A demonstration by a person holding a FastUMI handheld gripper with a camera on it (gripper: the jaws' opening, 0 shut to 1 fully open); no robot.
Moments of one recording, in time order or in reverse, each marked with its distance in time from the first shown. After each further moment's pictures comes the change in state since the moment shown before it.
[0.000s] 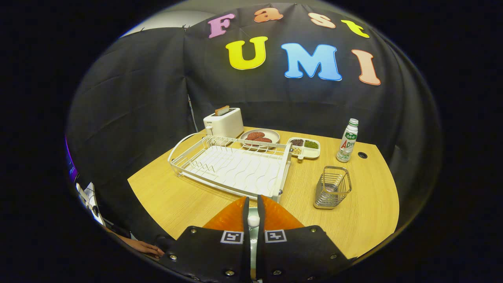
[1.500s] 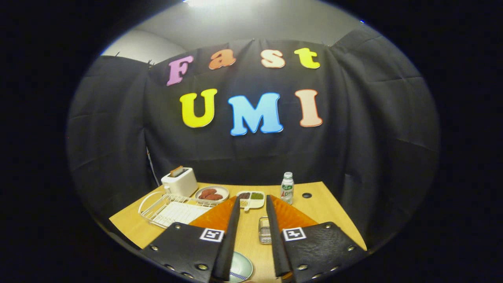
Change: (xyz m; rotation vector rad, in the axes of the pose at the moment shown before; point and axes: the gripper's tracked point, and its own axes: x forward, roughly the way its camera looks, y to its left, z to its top) arm -0.134 -0.122 0.138 0.131 -0.455 -0.357
